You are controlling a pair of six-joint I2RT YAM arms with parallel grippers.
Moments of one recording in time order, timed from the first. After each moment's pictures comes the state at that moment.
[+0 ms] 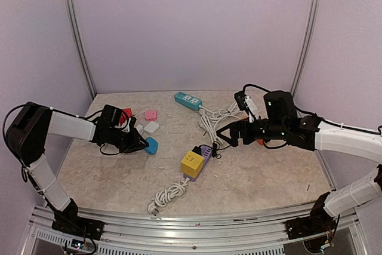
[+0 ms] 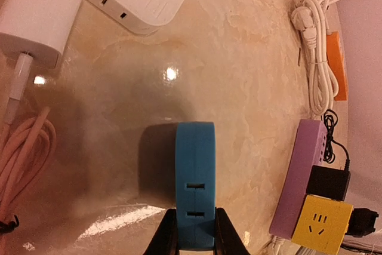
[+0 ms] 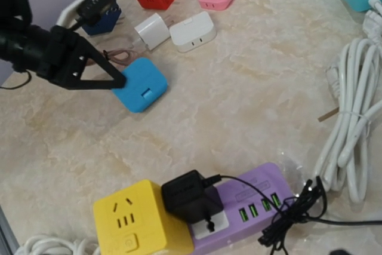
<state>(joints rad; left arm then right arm) -0.34 1.69 0.82 0.00 0.47 -0.59 0.74 1.26 0.87 -0.08 -0.21 0.30</state>
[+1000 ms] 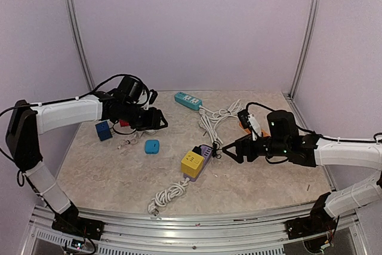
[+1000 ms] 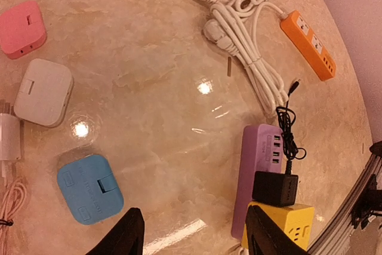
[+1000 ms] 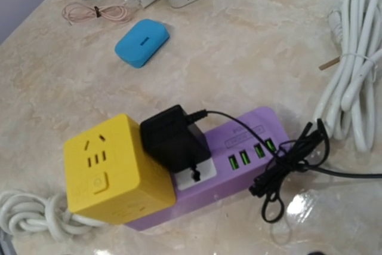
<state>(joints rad) -0.57 1.65 1.21 -0.40 0.20 -0.43 0.74 1.22 0.64 0.08 -0.24 0.27</state>
